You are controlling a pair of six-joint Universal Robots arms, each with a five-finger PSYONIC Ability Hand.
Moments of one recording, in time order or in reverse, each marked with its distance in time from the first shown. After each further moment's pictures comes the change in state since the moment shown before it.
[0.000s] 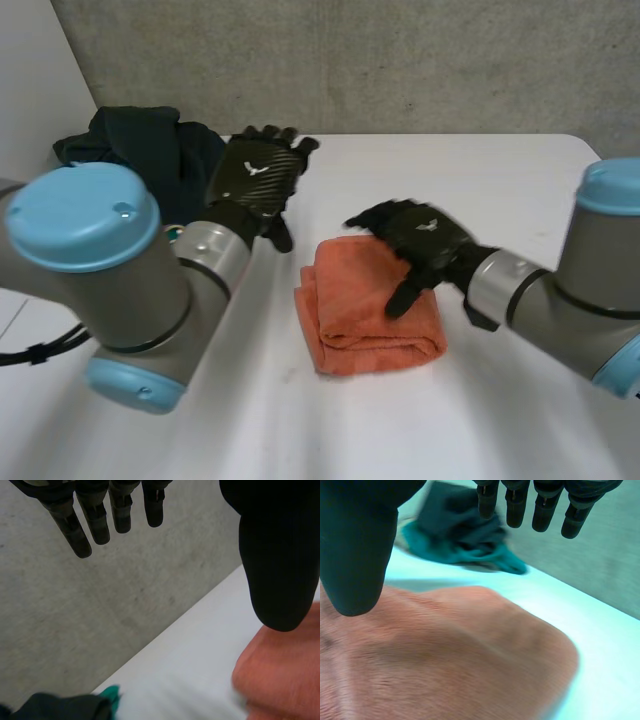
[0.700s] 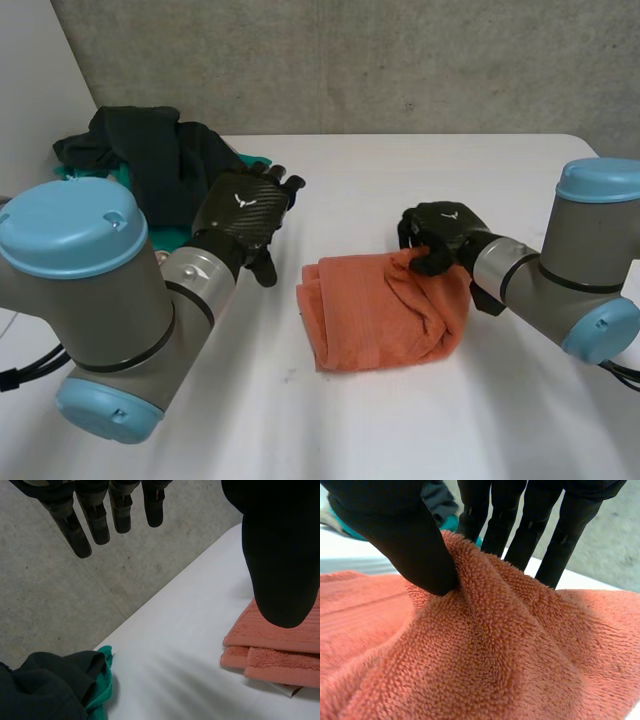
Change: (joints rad) left arm 0.039 0.061 -0.109 -0.090 0.001 0.072; right arm -0.015 0.192 -0.173 0.002 0.100 0.043; left_hand 0.000 0.000 0.000 0.000 0.000; right_hand 0.874 0.957 0.962 0.961 0.901
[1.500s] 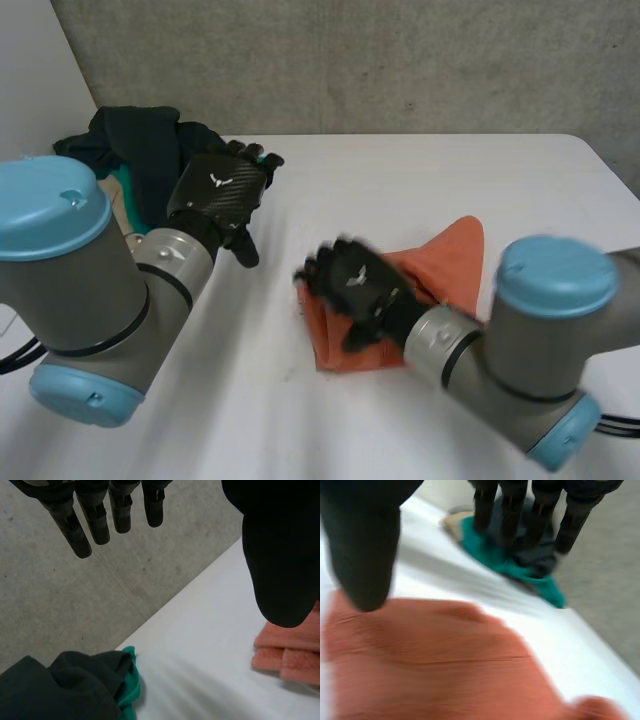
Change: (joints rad) left arm 0.049 0.046 0.001 0.003 0.004 0.003; right arm 0.246 -0.164 0.305 -0.229 -0.049 -0.359; left_hand 0.000 0.000 0.000 0.000 0.000; right_hand -0.664 -0.741 -0.713 -0.715 -0.689
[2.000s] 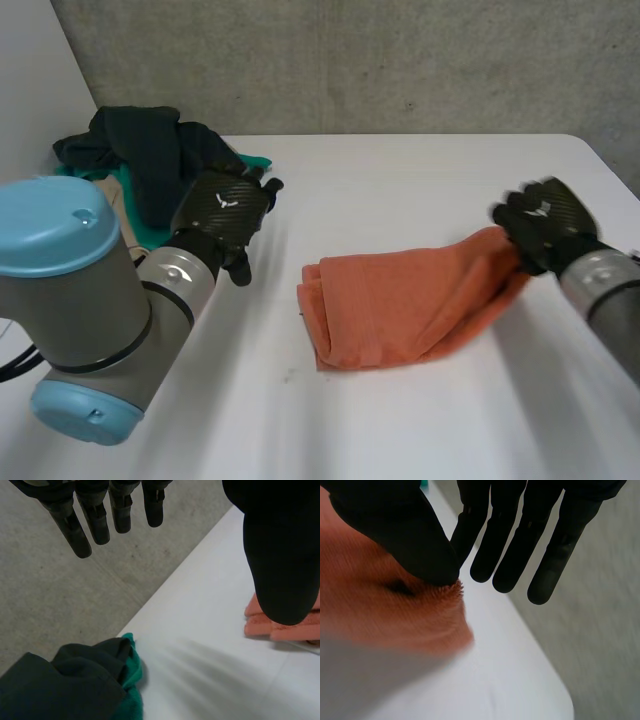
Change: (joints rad) left arm -0.002 0.006 -0.054 0.000 0.002 0.130; right arm -0.395 -0.225 0.138 -0.004 0.157 -0.210; left_hand 0.000 0.000 0.000 0.000 0.000; right_hand 0.677 0.754 0.727 0.736 0.750
